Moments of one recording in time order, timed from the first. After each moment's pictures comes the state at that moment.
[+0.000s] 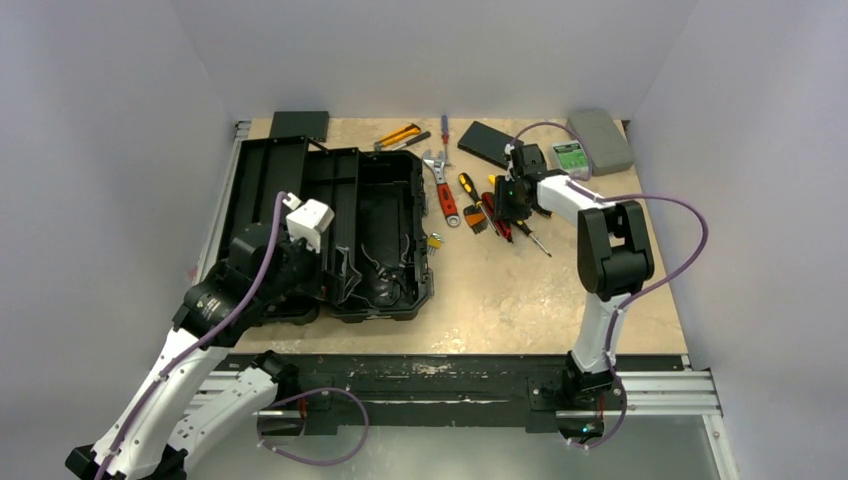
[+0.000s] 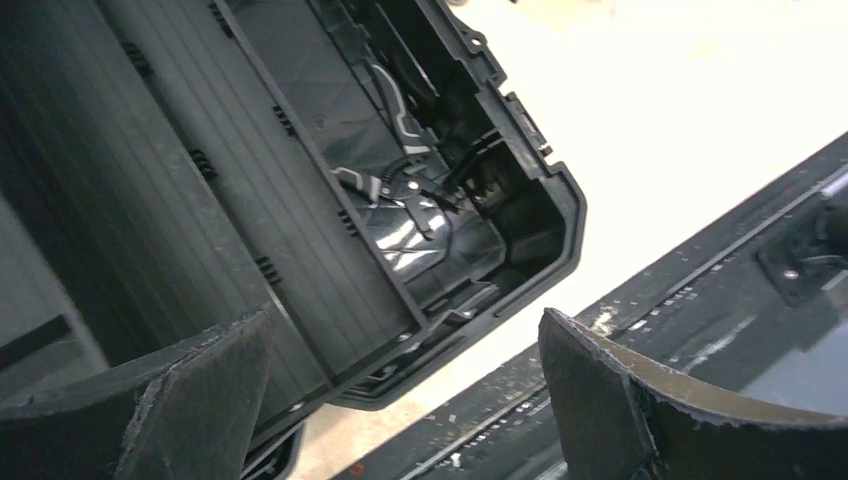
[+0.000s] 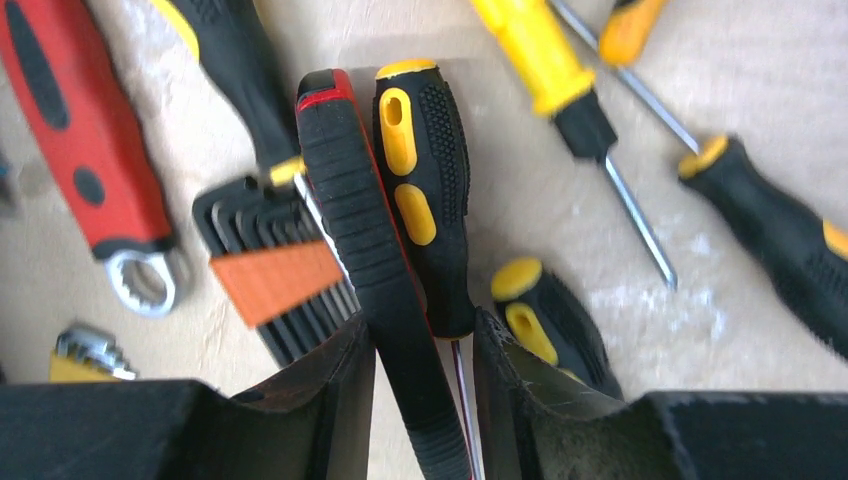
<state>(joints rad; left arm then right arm) -0.52 0.69 0.97 -0.83 0.09 -0.15 0.23 1.99 1.39 -0.42 -0.07 0.24</state>
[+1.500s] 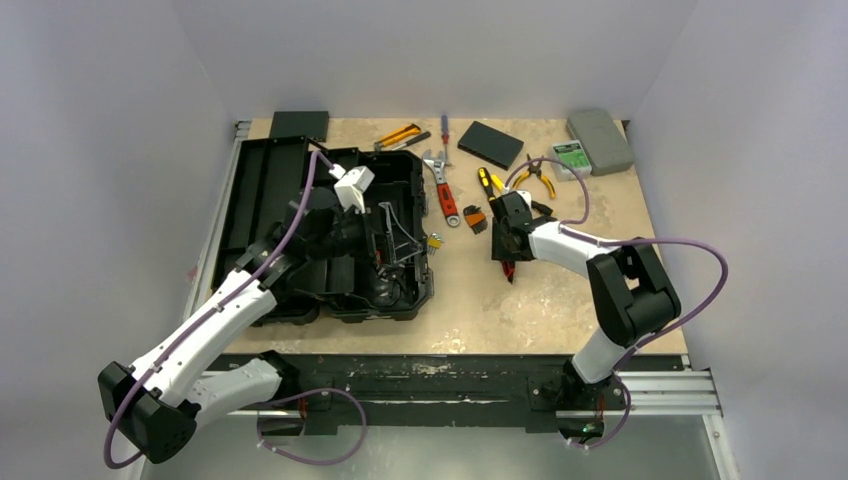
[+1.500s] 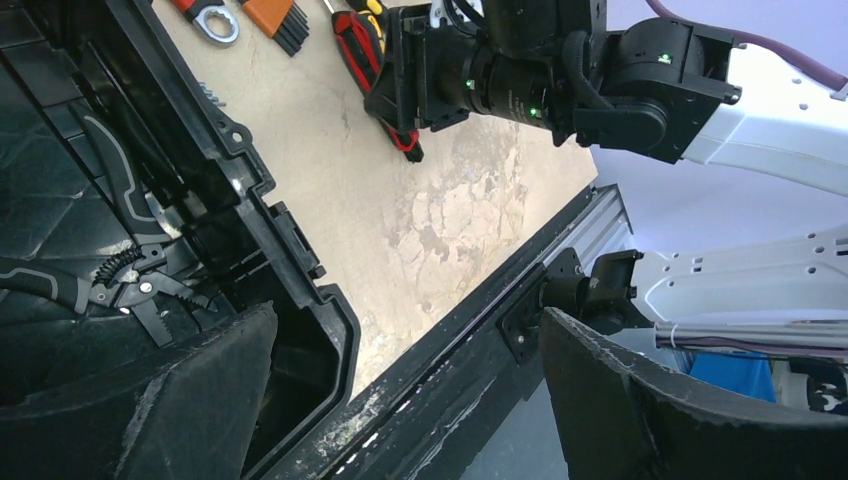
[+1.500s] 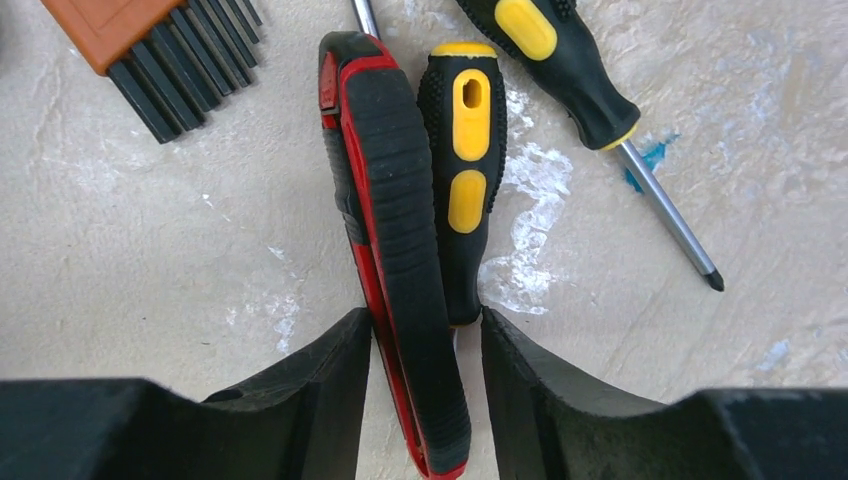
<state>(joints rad) -0.60 1.02 0.97 -0.39 0.34 -0.62 0.42 1.65 0.92 -0.34 0.29 0.42</state>
